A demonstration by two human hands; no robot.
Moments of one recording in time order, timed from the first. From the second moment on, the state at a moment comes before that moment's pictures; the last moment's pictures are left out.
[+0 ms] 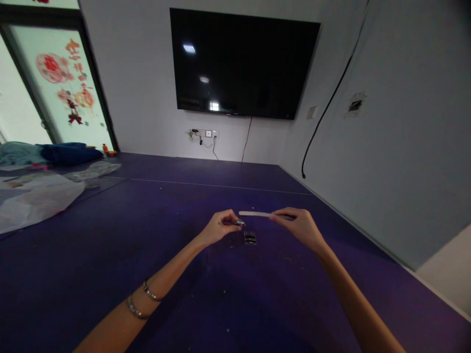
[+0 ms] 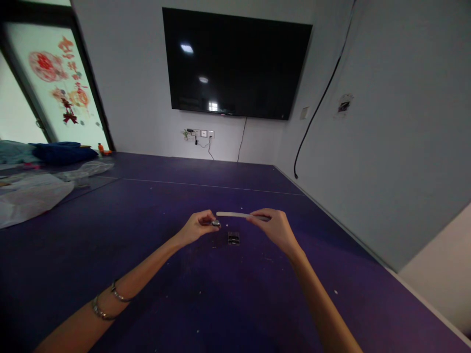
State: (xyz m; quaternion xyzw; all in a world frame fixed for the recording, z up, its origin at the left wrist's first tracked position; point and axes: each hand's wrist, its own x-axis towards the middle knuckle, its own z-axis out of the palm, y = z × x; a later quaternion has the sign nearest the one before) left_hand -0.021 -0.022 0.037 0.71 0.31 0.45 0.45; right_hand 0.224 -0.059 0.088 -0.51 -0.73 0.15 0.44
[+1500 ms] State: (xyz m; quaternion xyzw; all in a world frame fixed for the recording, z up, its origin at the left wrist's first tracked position) left_hand -0.022 -0.030 0.043 0.69 0.30 0.47 0.46; right_hand 0.215 -0.067 0.093 -0.44 -0.76 0.21 0.42
